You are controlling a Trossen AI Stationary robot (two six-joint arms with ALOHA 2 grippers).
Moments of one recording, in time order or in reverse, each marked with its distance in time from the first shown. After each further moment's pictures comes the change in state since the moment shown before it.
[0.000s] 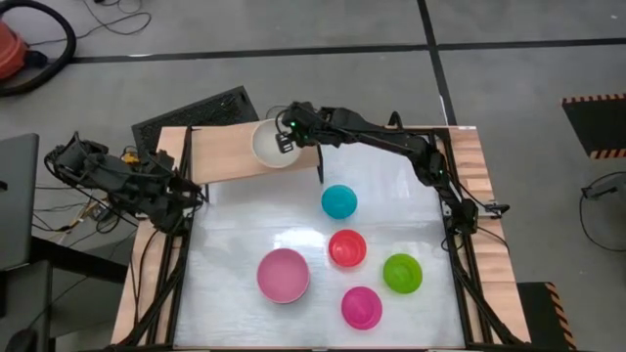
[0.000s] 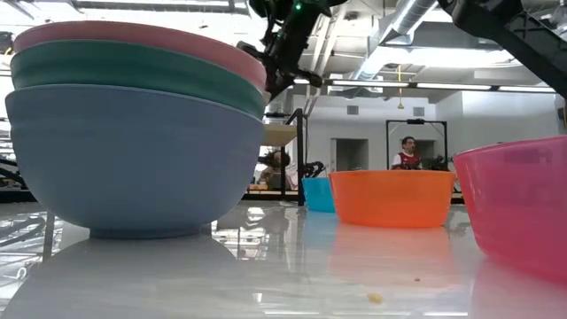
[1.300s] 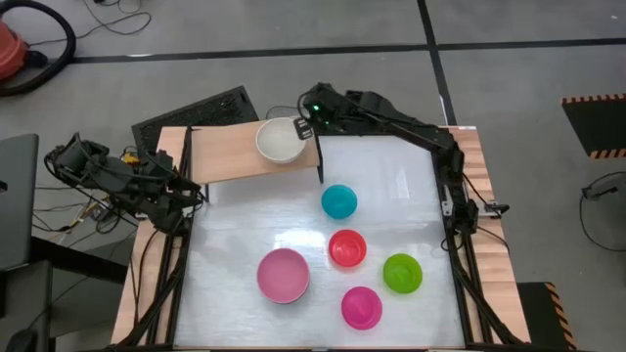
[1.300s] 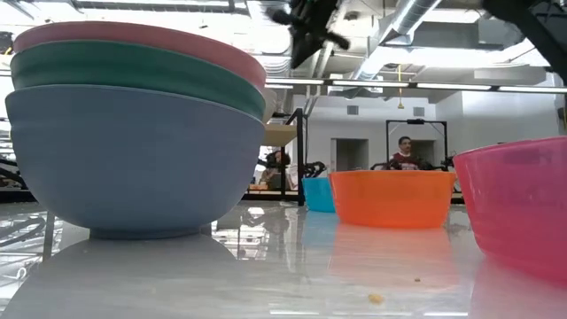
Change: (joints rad) left arm 0.000 0.000 0.000 -0.055 -0.025 0.002; right arm -0.006 -0.181 0.005 -0.168 0.076 -0.098
